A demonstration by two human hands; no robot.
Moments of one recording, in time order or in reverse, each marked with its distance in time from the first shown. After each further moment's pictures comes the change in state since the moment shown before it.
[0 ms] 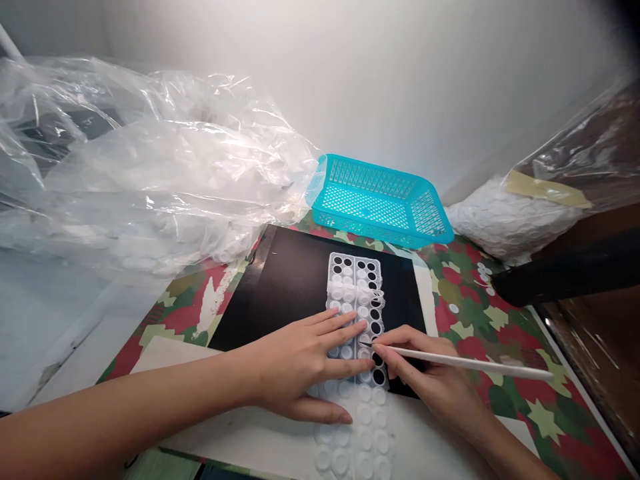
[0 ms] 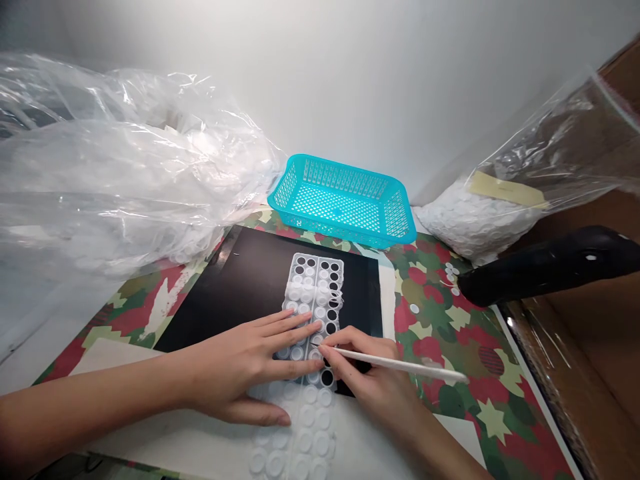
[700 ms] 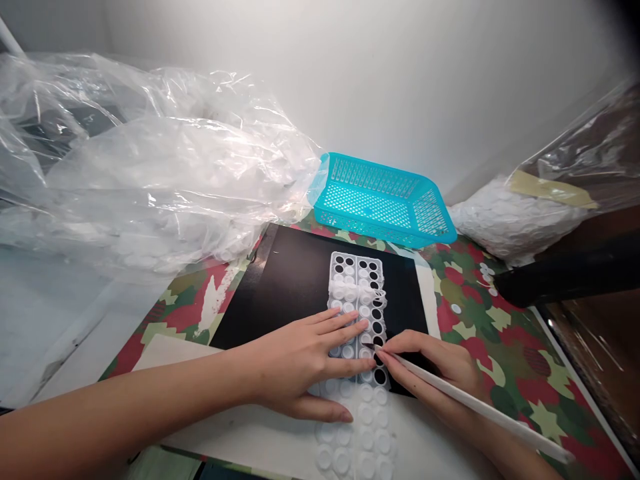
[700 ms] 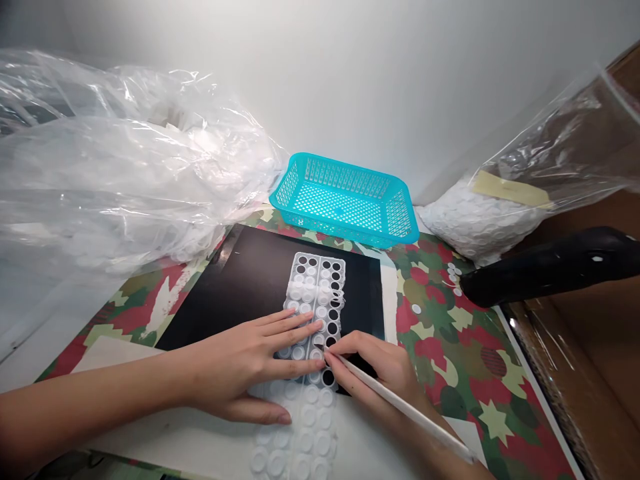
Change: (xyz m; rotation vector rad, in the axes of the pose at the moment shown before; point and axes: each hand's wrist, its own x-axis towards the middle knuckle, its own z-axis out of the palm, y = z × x) left_hand -0.001 -0.002 0.000 -0.010 -0.012 0.001; right_hand -0.002 -0.006 0.000 -0.126 0.116 -0.237
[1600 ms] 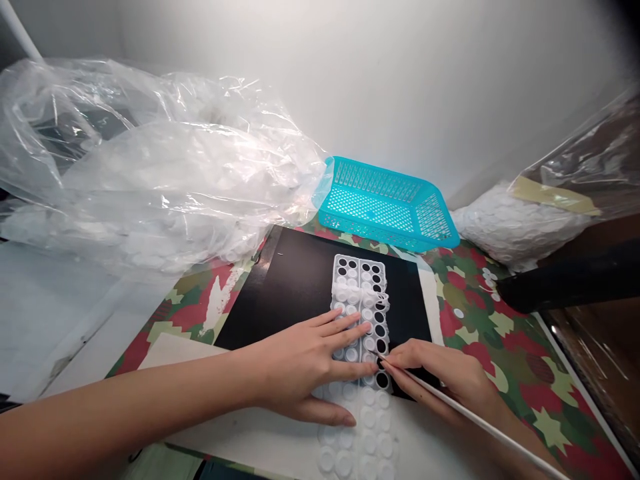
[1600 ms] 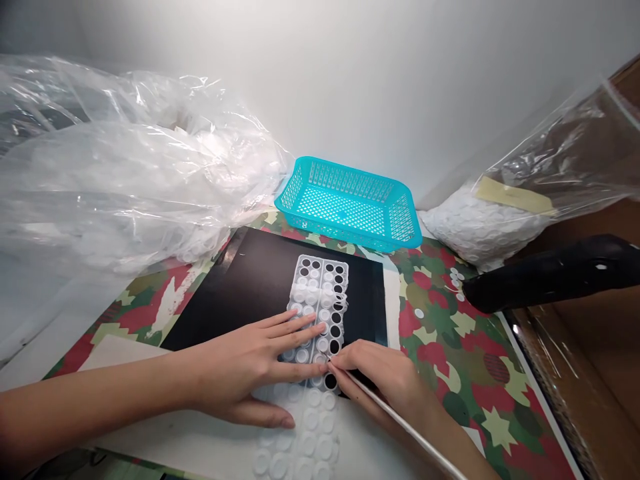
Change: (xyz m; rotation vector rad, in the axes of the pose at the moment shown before) left_hand 0.001 0.004 -0.002 -0.019 0.011 -0.012; right_hand 0.006 -0.001 -0.014 -0.160 -0.206 -0.221
